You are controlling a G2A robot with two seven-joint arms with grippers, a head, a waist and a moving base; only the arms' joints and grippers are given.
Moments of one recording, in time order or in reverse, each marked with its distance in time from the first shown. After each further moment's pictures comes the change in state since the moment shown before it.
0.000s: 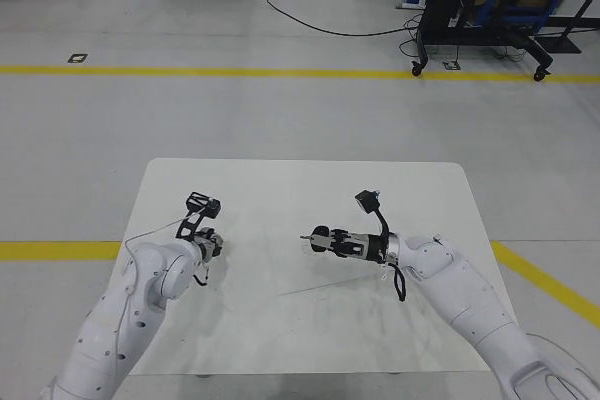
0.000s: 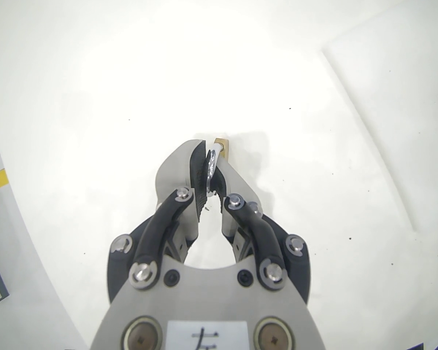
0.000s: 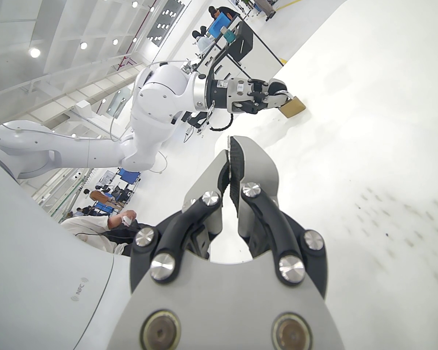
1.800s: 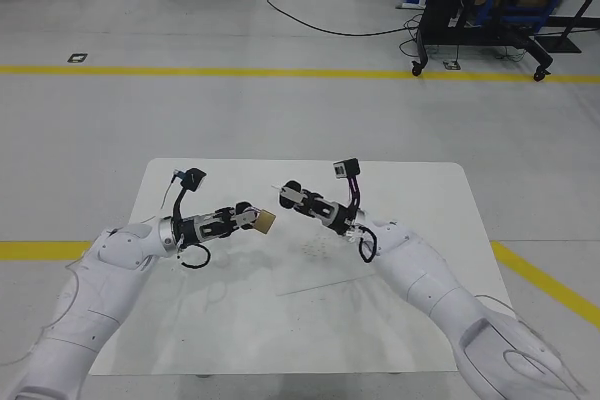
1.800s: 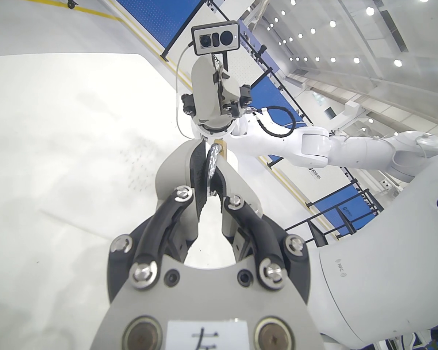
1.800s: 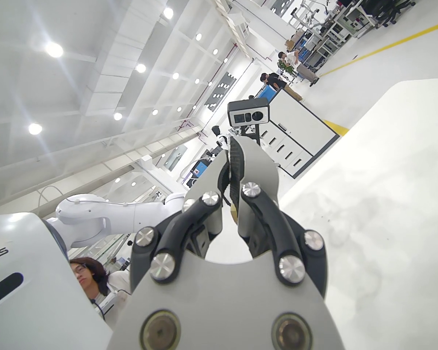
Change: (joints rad) left arm -0.266 0.052 0.130 0.528 -1.465 -0.921 0.045; right arm 0.247 -0.231 -0.230 0.345 0.392 -0.118 -0.111
